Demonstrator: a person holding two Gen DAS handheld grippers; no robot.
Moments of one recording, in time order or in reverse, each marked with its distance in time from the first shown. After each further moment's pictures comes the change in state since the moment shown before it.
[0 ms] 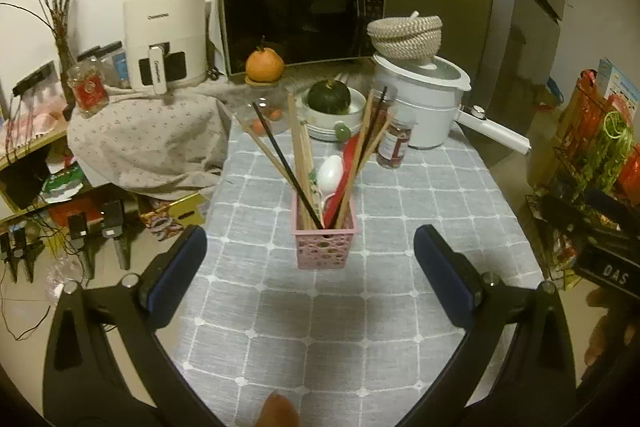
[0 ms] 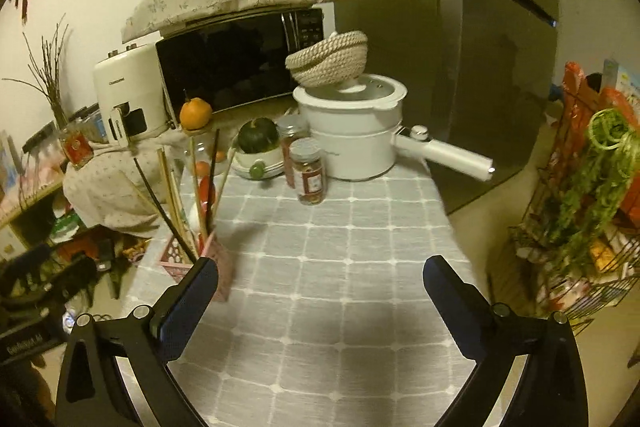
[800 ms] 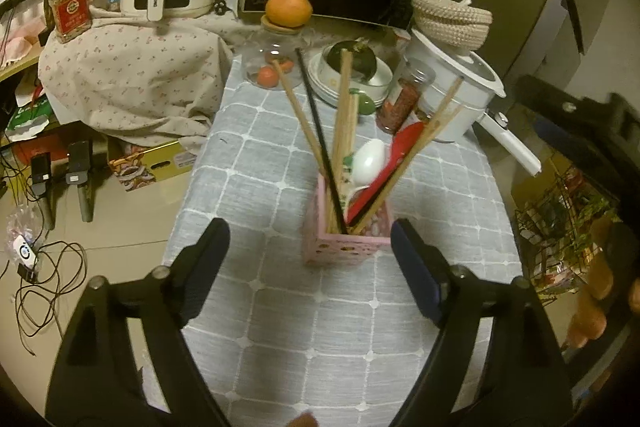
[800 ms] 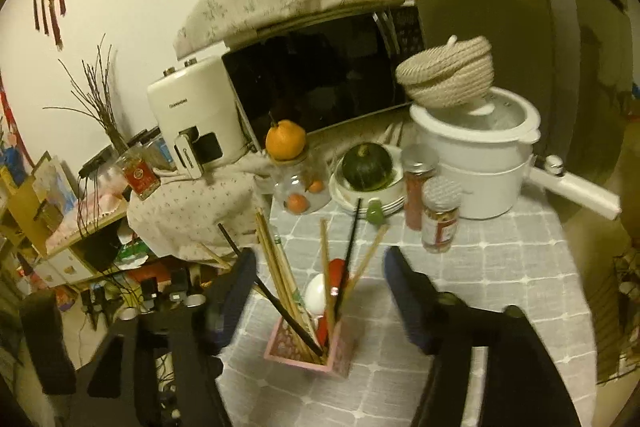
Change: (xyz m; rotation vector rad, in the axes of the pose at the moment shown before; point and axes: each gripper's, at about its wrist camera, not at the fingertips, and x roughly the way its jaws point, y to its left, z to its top) left arm 0.074 0.056 0.008 -0.175 0.183 -0.120; right arm 0.075 0.092 0.077 0.037 0.000 0.297
